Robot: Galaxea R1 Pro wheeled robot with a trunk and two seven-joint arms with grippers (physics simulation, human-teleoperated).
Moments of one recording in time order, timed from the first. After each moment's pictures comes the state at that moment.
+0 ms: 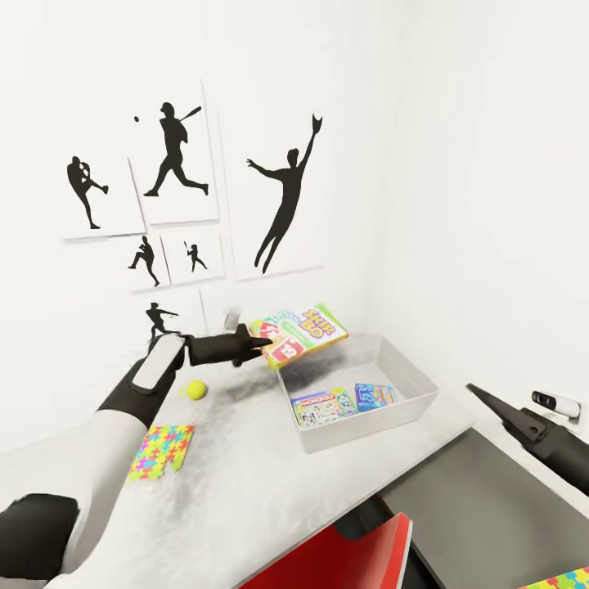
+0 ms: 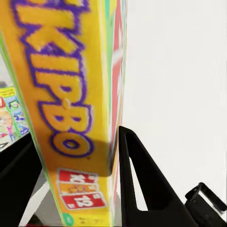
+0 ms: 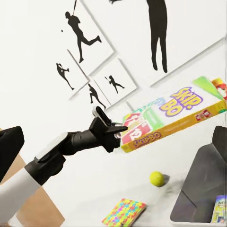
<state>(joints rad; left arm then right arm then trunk) -0.97 0.07 -0.14 -0.83 1.22 1.04 -0.15 -0.16 -0.35 -0.45 -1.58 -0.89 0.68 1.10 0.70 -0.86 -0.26</state>
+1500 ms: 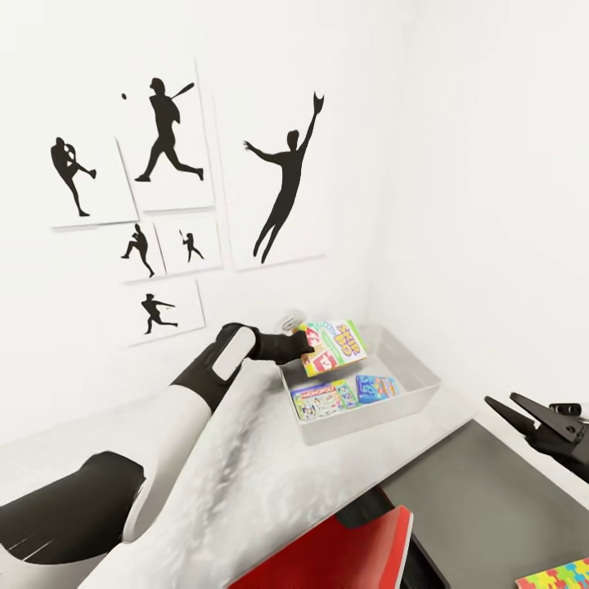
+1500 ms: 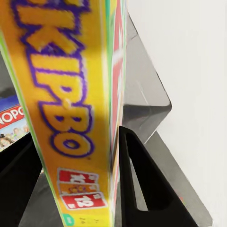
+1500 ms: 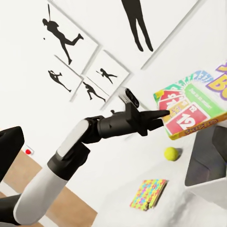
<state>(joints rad) -1.10 -0.17 -0.28 -0.64 0.85 0.83 -0.07 -0.16 -0.35 -0.60 -1.59 -0.90 1.02 1.09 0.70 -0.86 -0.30</state>
